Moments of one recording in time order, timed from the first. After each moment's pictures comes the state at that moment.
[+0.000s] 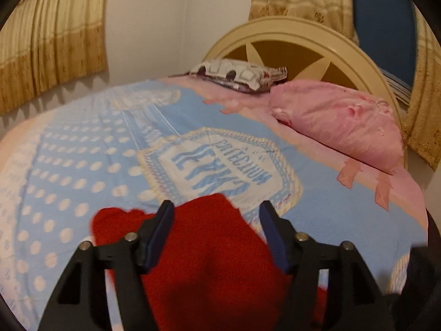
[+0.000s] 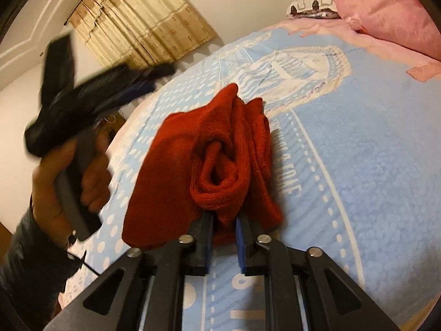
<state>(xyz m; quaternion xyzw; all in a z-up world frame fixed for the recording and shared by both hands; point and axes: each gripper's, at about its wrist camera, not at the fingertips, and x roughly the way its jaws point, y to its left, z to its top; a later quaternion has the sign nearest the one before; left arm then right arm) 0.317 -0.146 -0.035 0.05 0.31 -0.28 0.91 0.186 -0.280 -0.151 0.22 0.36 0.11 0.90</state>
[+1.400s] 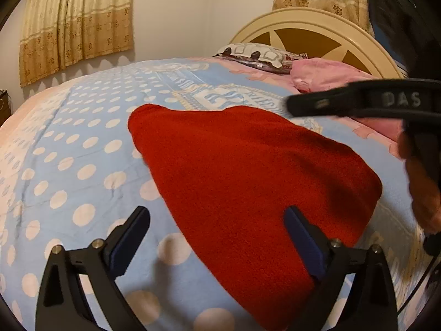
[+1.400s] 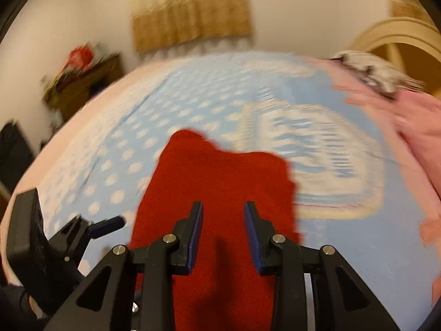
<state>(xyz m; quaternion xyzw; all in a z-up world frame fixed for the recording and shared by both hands) 0.256 -0.095 -0.124 0.03 0.34 -0.22 0.91 0.322 -0.199 -0.106 -0.04 0.42 0.12 0.90</state>
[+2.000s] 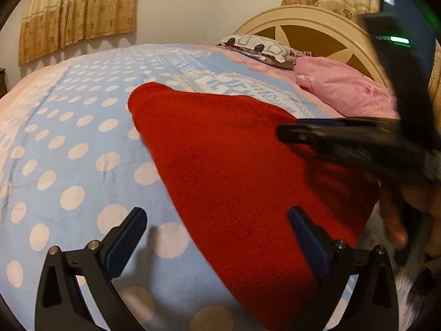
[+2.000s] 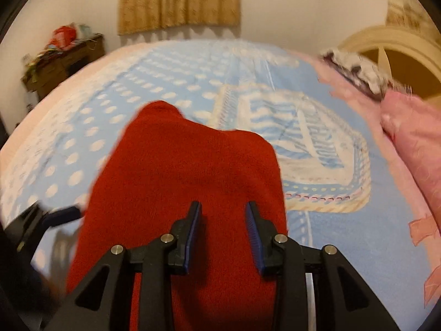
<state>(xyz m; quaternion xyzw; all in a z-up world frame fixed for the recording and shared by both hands) 0.261 -0.090 -0.134 -0.01 0.37 -0.23 0.90 0.294 -0.212 -0.120 -0.06 0.39 0.07 0.91</state>
